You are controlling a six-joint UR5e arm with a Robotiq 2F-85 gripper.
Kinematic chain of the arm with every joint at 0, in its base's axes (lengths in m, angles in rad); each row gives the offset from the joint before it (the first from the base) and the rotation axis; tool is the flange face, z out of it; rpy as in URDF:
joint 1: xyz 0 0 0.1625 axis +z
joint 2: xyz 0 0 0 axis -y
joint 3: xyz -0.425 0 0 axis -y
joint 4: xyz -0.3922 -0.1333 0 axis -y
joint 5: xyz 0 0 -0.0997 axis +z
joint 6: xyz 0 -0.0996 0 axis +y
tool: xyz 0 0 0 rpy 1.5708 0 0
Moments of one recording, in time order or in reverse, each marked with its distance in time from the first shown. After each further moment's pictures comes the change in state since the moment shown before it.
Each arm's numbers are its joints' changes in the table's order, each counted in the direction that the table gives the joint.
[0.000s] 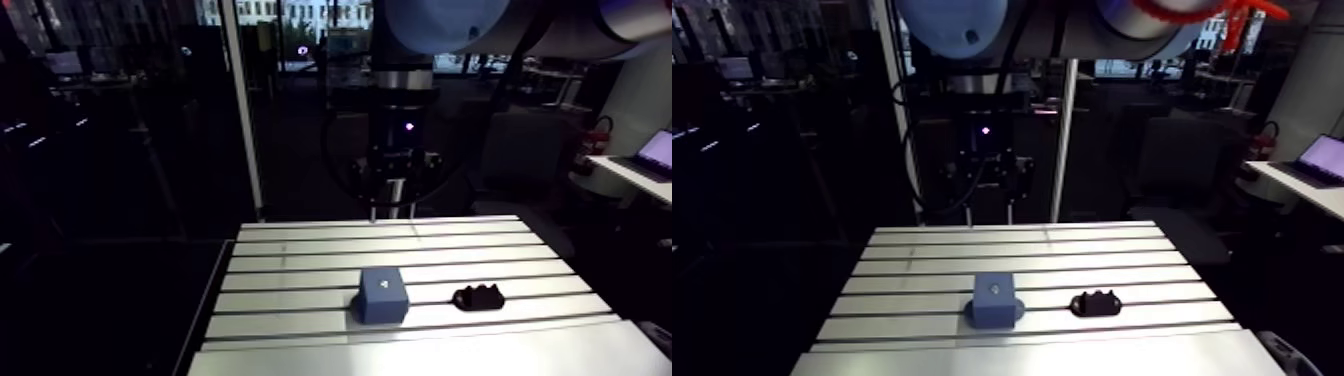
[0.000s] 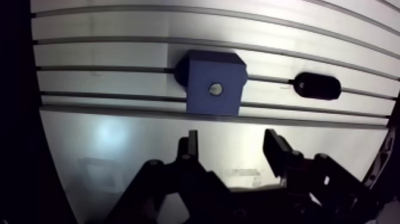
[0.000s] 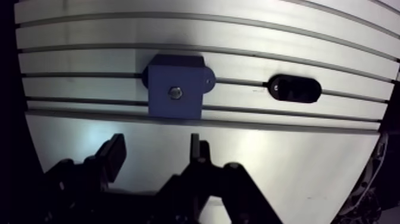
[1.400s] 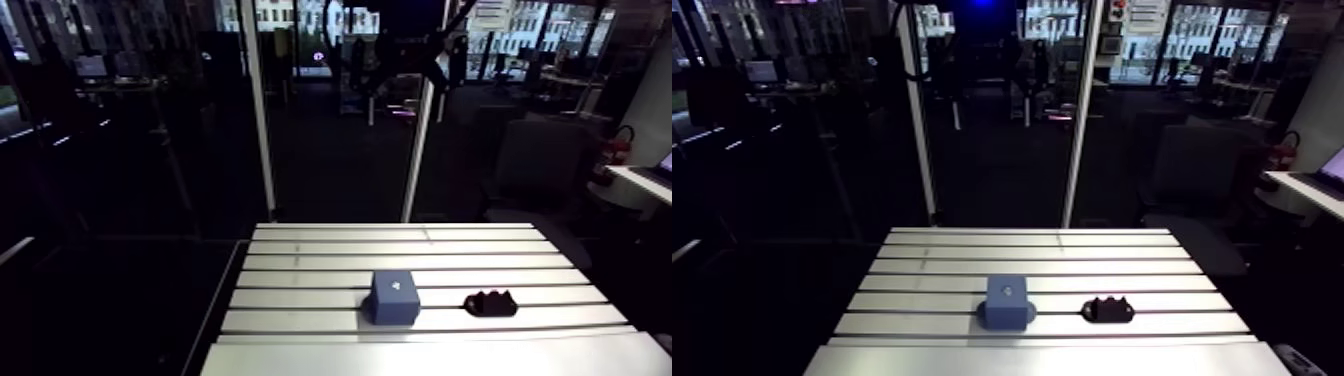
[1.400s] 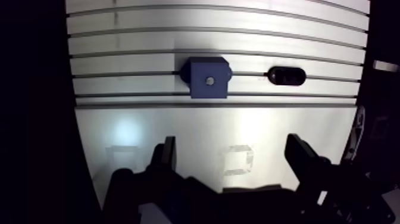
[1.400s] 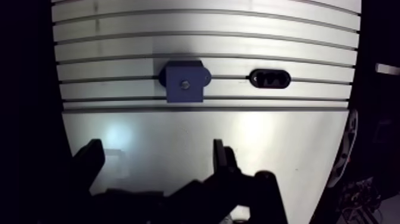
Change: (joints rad) arm 0.049 -0.015 -0.334 0.293 0.020 -0.112
